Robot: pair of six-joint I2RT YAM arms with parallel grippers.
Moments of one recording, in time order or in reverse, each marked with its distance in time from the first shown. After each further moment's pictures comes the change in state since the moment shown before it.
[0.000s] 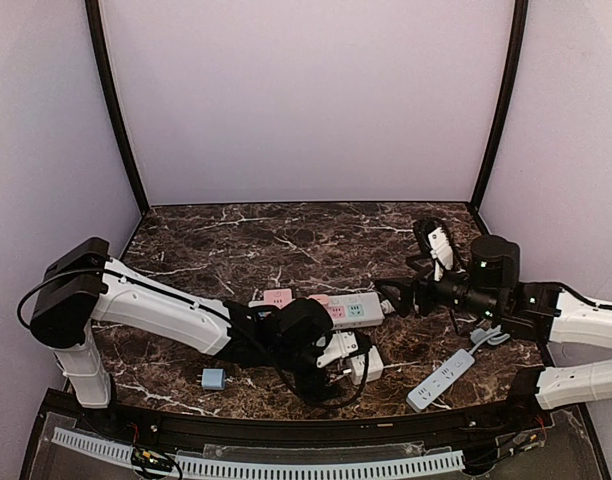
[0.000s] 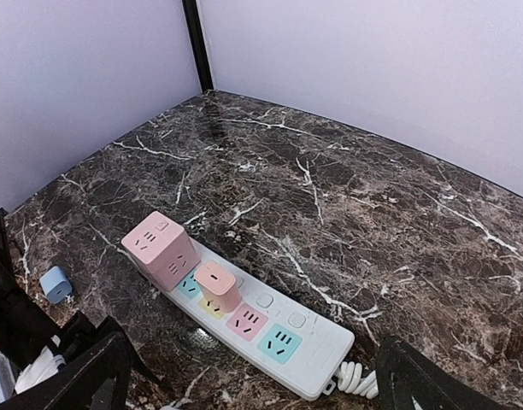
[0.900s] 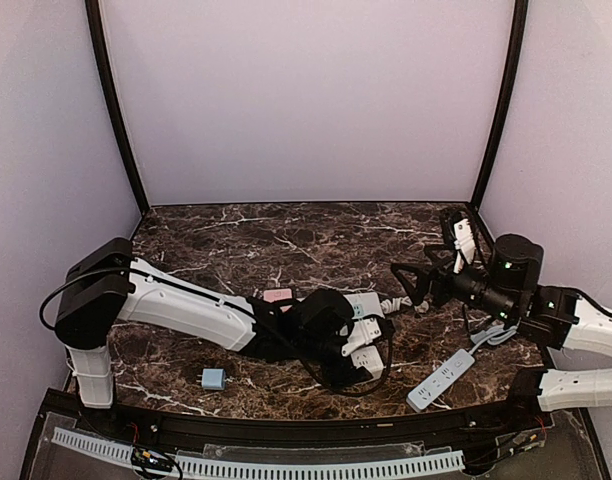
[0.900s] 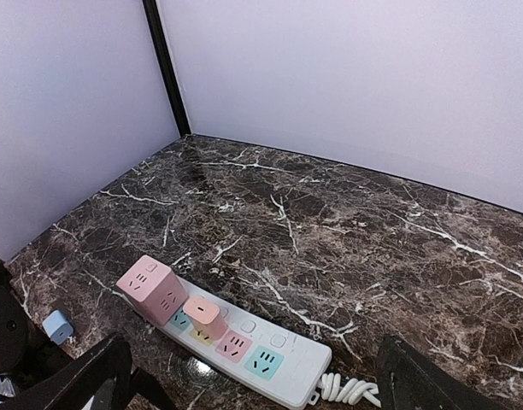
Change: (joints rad) left arm 0.006 0.119 0.144 0.104 0.005 -0.018; right arm 0.000 -0.129 -0.010 -0.019 0.100 0.054
